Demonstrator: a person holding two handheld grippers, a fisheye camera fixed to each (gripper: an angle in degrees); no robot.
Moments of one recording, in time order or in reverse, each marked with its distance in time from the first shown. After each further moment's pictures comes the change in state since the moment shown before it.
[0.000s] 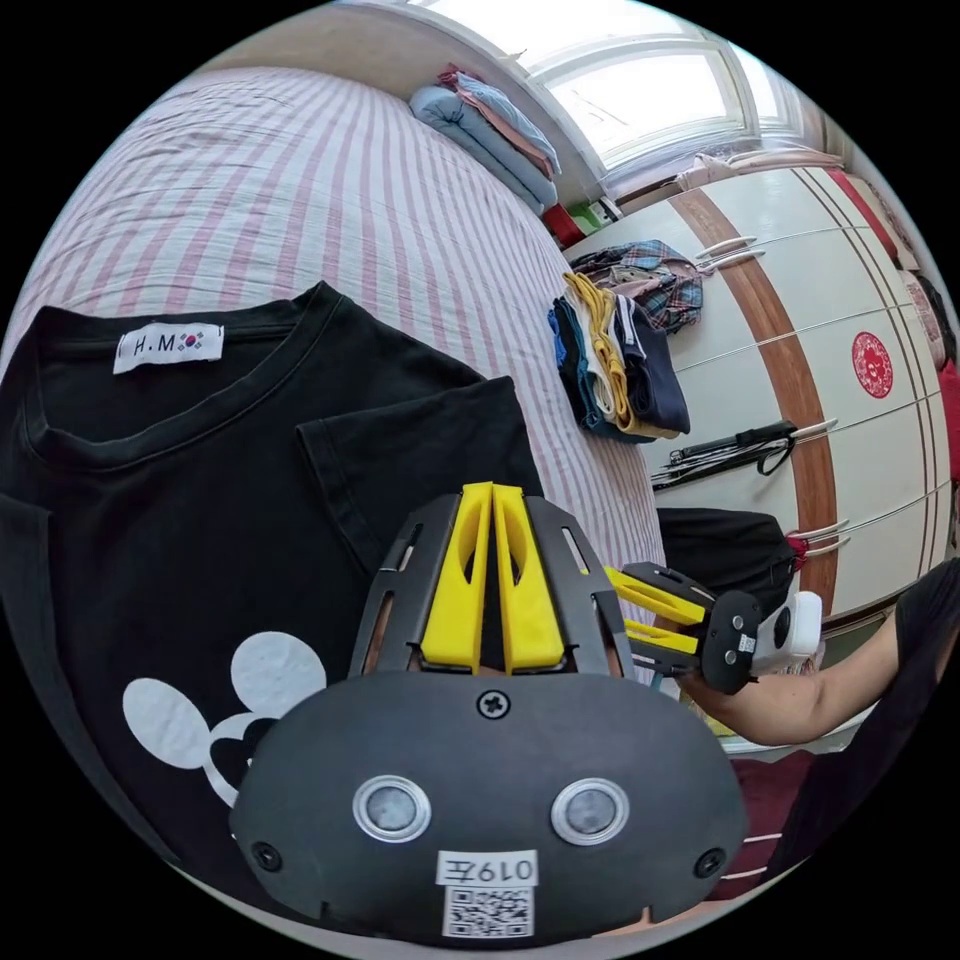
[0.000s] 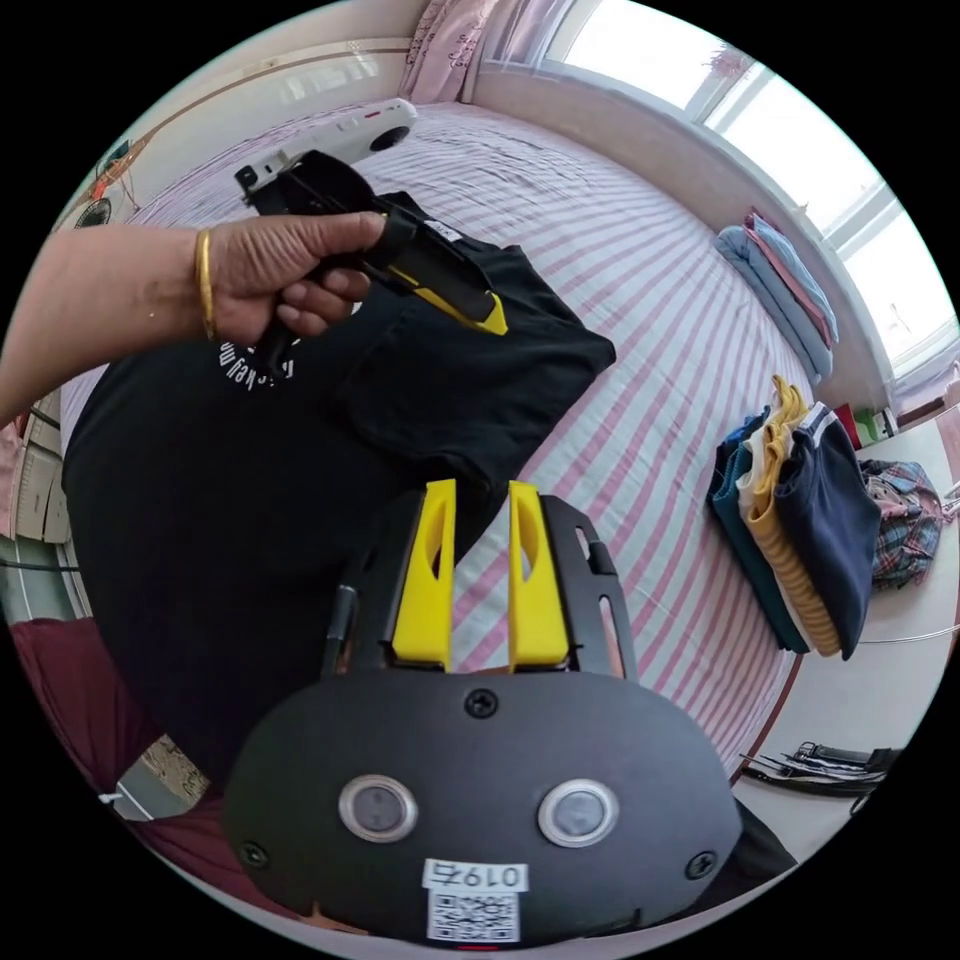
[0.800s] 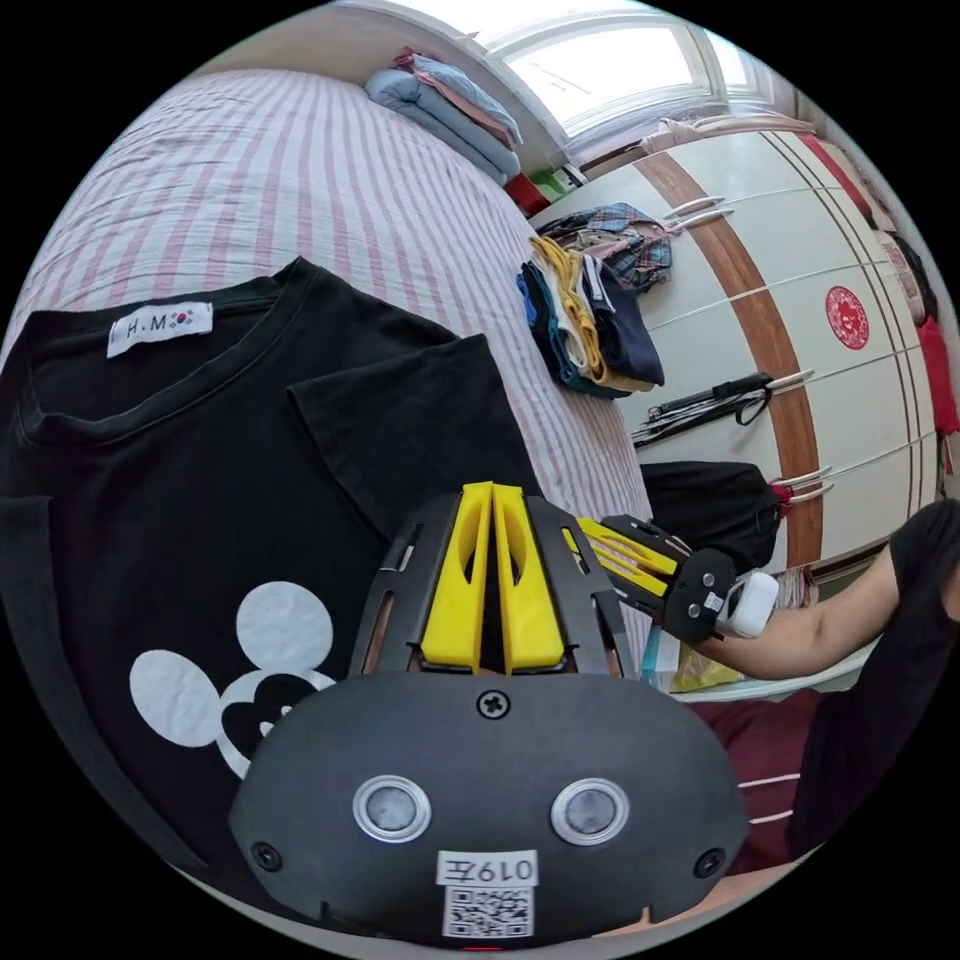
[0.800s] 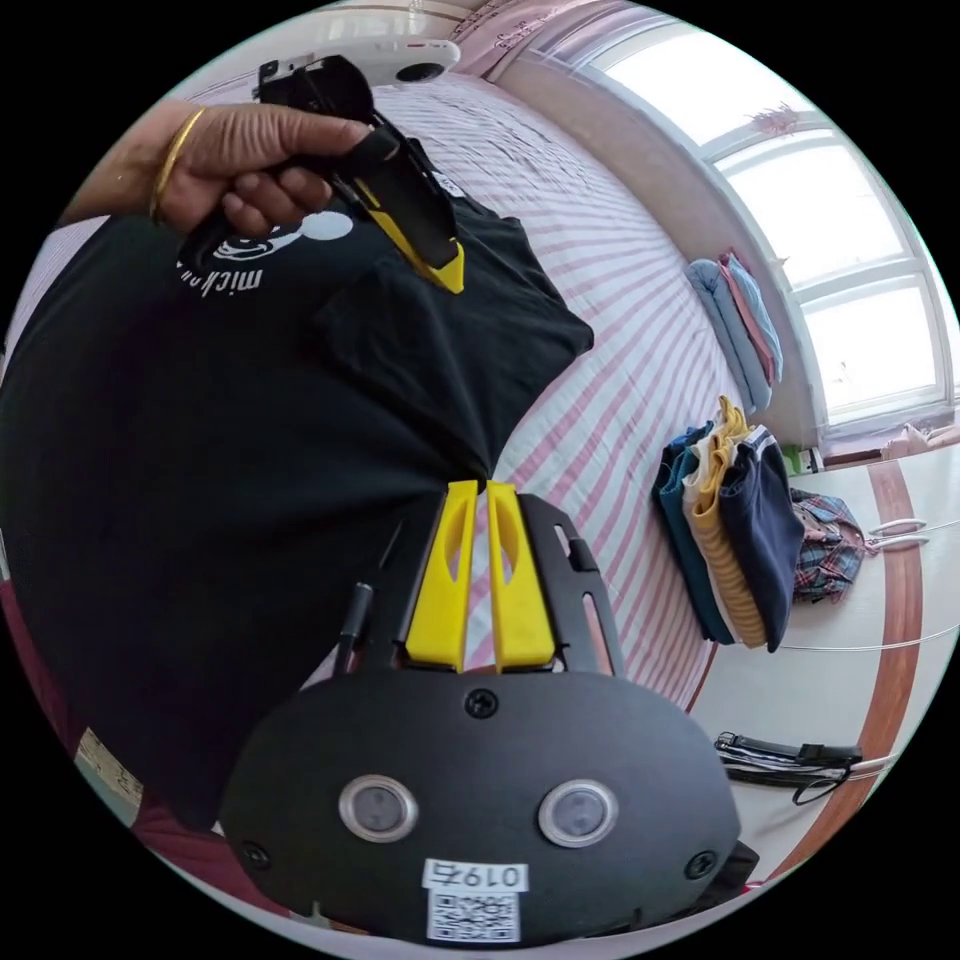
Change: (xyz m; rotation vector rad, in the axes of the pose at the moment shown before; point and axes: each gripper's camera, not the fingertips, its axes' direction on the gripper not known) left arm 0.018 0.032 0.002 -0.092 0.085 0.131; right arm -0.092 0.037 0.046 -0.029 0.283 -0.121
